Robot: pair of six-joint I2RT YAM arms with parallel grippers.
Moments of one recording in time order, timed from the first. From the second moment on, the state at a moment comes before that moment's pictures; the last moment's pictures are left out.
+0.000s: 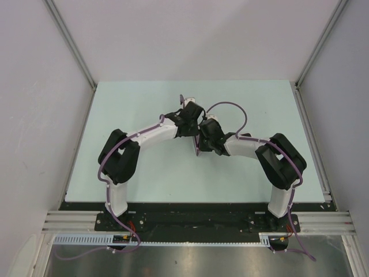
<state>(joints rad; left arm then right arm) -0.71 1.95 1.46 -0.45 -0.28 -0.65 0.69 1.84 1.06 -0.03 0.10 0.60</state>
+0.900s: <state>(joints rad) -0.69 1.98 1.49 -0.46 -0.20 -0.58 0.69 1.83 1.06 -0.03 0.11 0.63</state>
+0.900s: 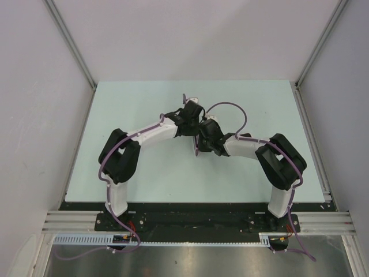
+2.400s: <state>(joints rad) -0.56 1.63 1.15 -0.67 -0.01 -0.45 0.41 1.82 1.08 0.09 -0.11 0.64</state>
